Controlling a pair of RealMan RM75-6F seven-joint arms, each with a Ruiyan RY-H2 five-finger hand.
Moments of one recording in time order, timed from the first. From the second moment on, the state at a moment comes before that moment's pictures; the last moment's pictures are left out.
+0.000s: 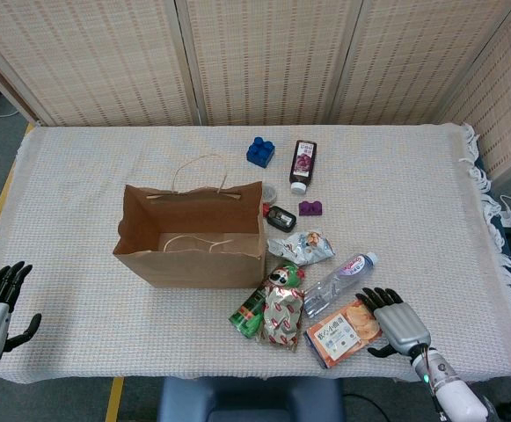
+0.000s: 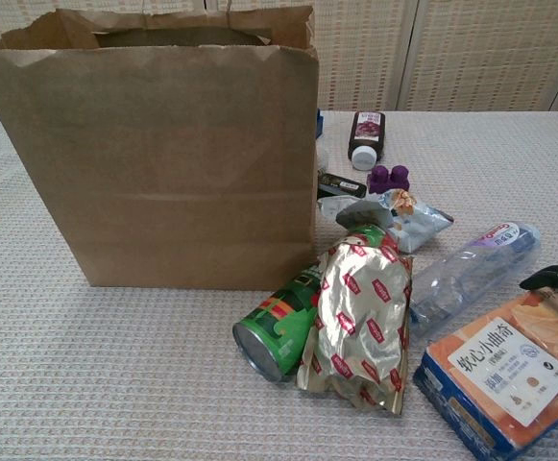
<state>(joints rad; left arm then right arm) -0.08 -1.13 -0.03 -1.58 1.52 1.50 0.00 0.37 -1.14 -0.06 -1.90 -1.15 0.91 -0.50</state>
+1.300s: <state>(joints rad) -0.08 -1.13 -0.03 -1.58 1.52 1.50 0.00 0.49 -1.11 -0.08 -1.93 -1.14 0.82 -0.39</state>
